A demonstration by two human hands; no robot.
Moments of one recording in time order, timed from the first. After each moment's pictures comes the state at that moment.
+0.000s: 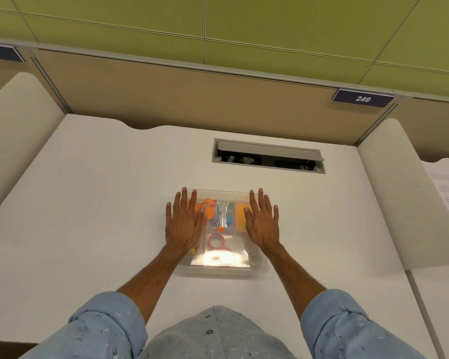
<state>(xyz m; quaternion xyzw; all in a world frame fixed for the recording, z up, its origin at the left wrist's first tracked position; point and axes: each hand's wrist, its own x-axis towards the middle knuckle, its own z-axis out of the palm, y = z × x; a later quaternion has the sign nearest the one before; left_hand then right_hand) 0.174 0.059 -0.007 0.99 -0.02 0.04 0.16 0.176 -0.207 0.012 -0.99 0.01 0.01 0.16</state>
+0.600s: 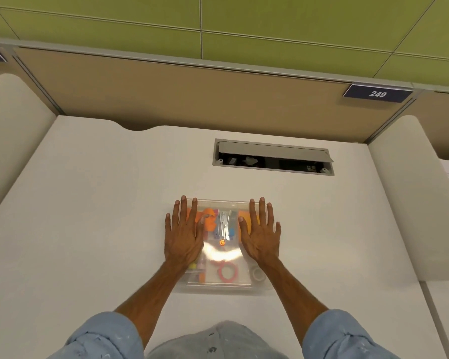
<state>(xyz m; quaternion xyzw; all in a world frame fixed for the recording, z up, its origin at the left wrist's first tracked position) 0.181 0.056 -0.015 0.99 0.00 0.04 0.15 0.180 -0.187 0.002 -0.99 0.07 0.03 0.12</state>
